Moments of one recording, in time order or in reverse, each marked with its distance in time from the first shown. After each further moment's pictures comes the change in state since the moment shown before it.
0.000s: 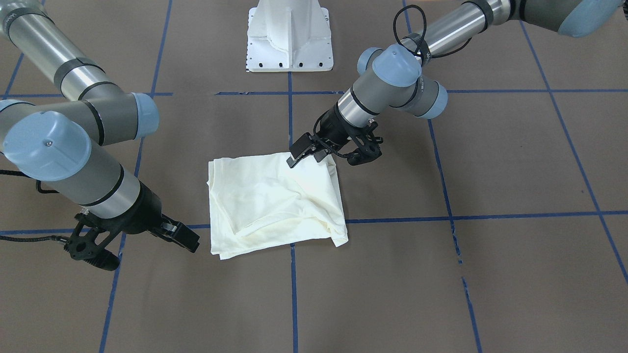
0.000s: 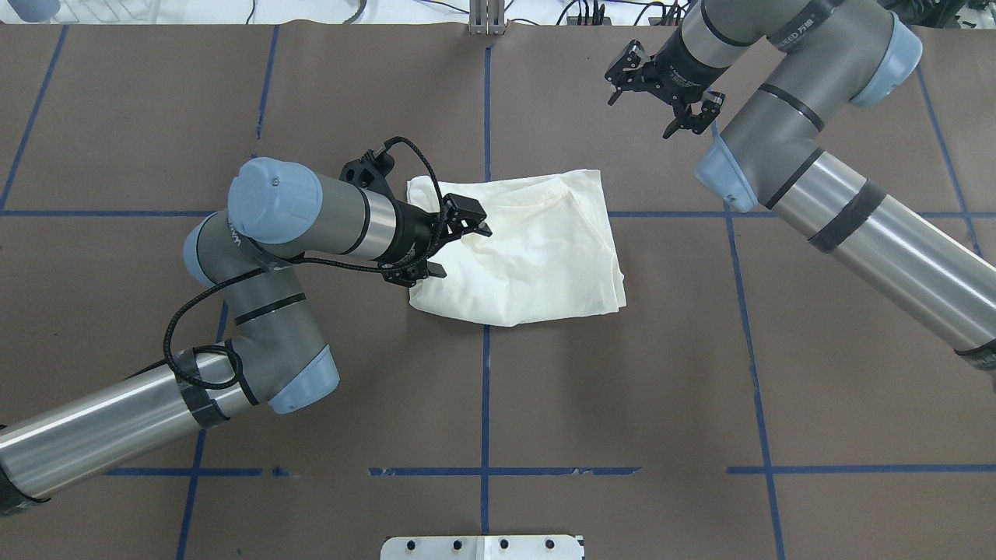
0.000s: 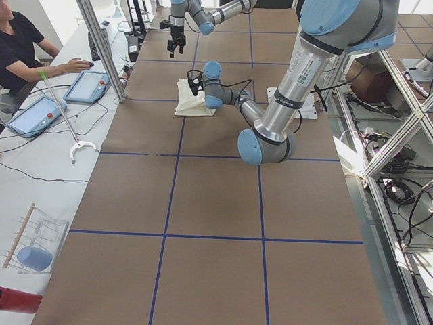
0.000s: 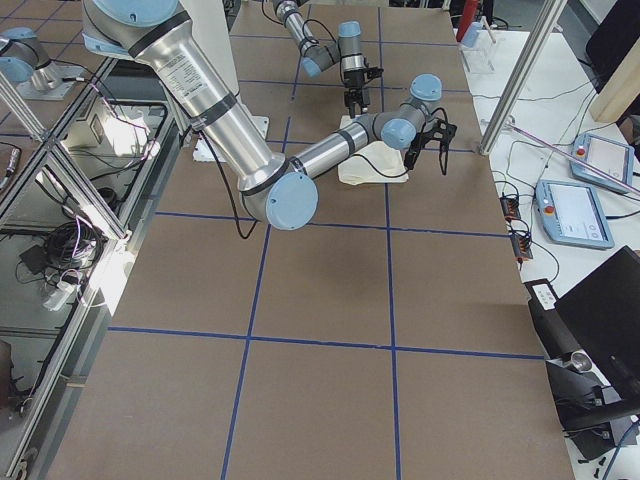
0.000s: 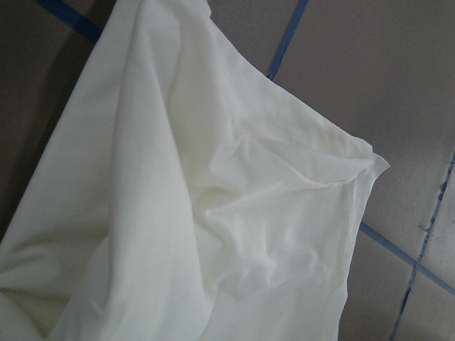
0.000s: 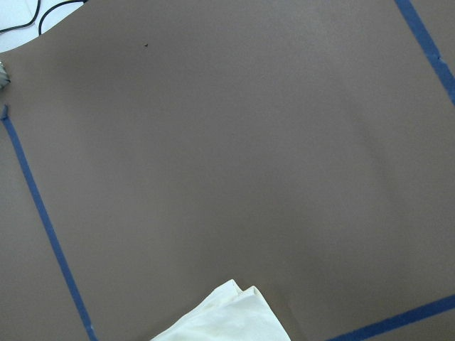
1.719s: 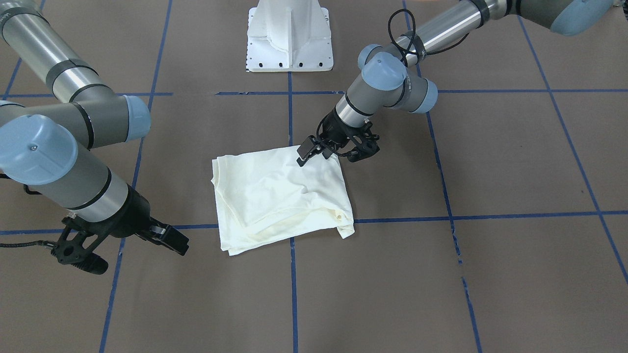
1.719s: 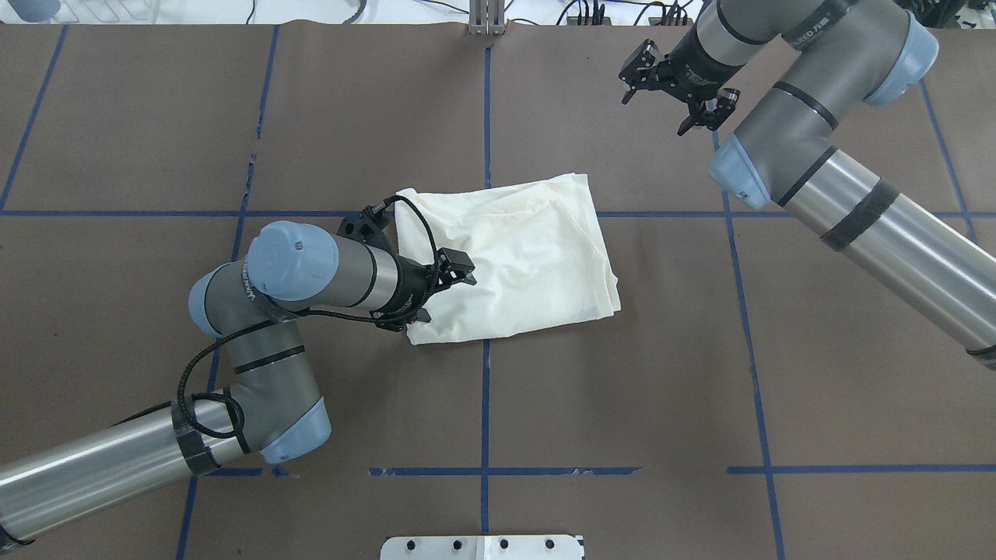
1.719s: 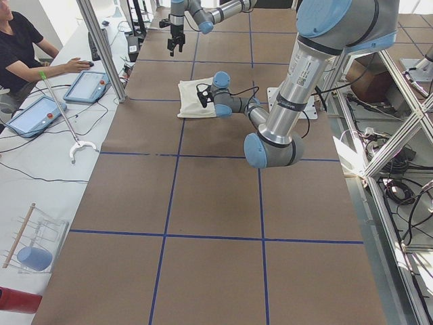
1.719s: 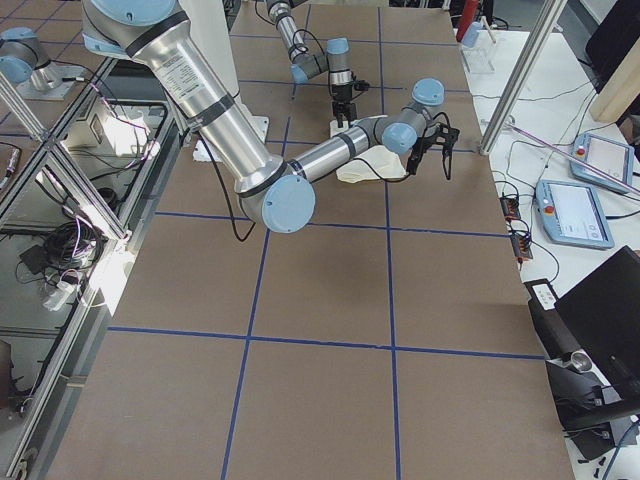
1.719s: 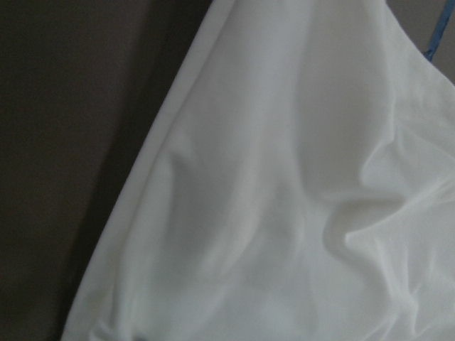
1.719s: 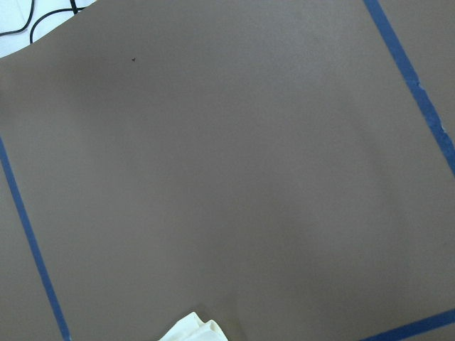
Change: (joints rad) left arm 0.076 0.062 -0.040 0.089 0.064 0.002; right arm 0.023 -0.026 0.007 0.000 0.001 -0.054
